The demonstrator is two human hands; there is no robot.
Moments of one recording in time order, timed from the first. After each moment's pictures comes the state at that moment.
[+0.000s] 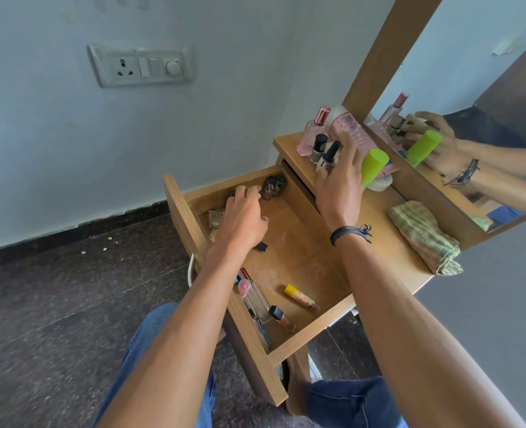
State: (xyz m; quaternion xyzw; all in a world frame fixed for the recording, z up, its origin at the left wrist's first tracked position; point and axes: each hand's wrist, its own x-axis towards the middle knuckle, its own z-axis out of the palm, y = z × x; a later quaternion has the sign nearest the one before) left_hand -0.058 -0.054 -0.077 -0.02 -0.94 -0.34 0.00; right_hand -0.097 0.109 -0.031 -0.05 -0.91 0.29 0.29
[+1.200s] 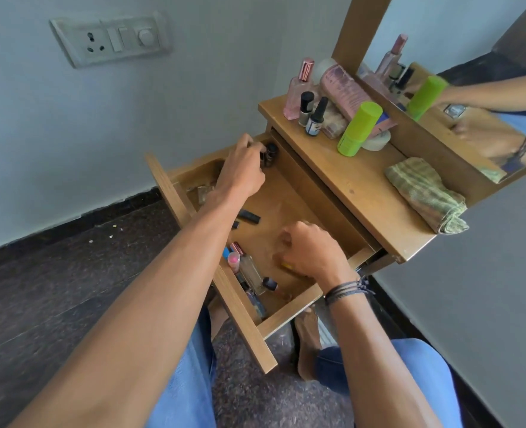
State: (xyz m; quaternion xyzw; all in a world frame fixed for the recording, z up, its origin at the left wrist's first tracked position) left_hand -0.113 -0.033 -0.087 -0.09 -0.95 -0.29 0.05; right_hand 0.025 0.101 -0.074 0.00 -0.98 0.13 -0.15
